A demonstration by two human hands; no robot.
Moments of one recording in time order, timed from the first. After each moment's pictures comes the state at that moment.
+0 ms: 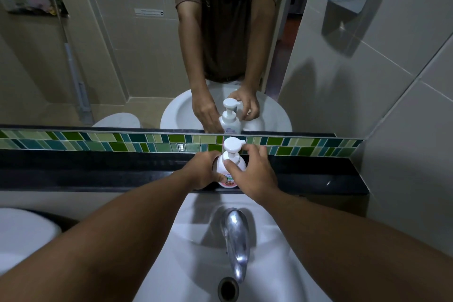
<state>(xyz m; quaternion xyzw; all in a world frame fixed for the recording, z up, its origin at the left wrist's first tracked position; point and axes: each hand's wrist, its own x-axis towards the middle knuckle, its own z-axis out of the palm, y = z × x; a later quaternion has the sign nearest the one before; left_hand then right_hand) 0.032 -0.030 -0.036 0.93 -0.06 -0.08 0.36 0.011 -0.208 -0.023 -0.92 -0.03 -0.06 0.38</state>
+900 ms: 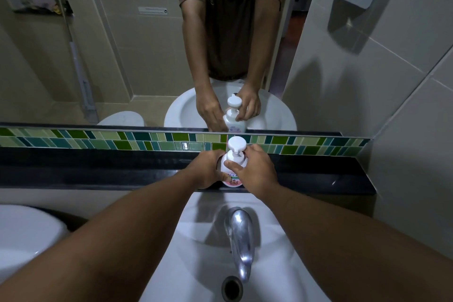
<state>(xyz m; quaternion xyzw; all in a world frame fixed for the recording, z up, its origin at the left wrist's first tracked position) 0.033 -0.030 -0.039 0.93 -0.07 -0.08 0.36 0.022 -0.200 -0.020 -0.93 -0.08 -0.05 0.35</state>
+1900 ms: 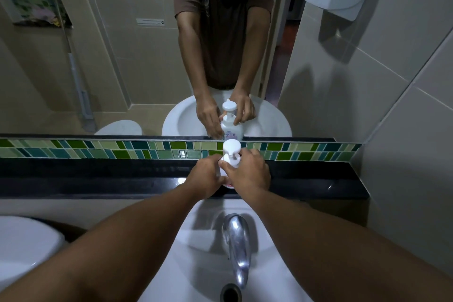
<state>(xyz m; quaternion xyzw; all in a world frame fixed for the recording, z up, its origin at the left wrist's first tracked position) 0.020 -0.042 -0.036 0.92 -0.06 0.02 0.38 0.010 -0.181 0.007 -0.95 0.02 -0.08 0.30</state>
